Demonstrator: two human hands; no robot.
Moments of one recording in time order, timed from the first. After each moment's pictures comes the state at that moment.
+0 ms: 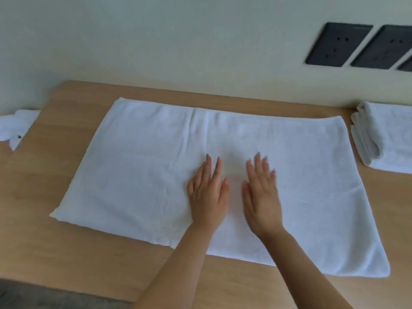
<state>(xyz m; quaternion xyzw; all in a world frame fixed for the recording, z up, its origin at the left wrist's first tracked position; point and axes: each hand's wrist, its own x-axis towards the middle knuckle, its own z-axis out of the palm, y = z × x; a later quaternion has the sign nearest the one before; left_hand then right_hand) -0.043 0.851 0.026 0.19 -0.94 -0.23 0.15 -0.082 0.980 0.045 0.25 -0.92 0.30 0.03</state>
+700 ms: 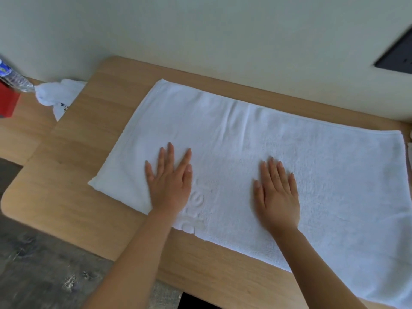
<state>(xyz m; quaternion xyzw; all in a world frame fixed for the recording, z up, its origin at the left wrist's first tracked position) 0.020 0.722 0.021 0.33 -0.94 -0.07 -0.01 -0.082 0.950 0.024 0.25 -0.96 0.13 -0.01</state>
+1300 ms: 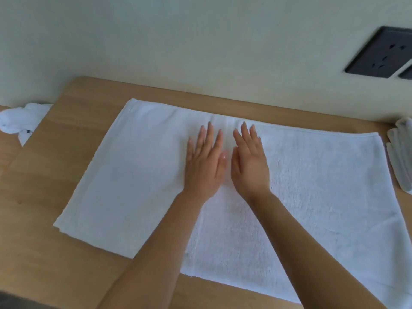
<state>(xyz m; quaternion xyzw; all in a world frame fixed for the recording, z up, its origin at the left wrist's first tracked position) -0.110 0.765 0.047 0.12 -0.98 -0.15 0.07 -0.162 0.879 0.051 0.27 -0.90 0.33 0.05</state>
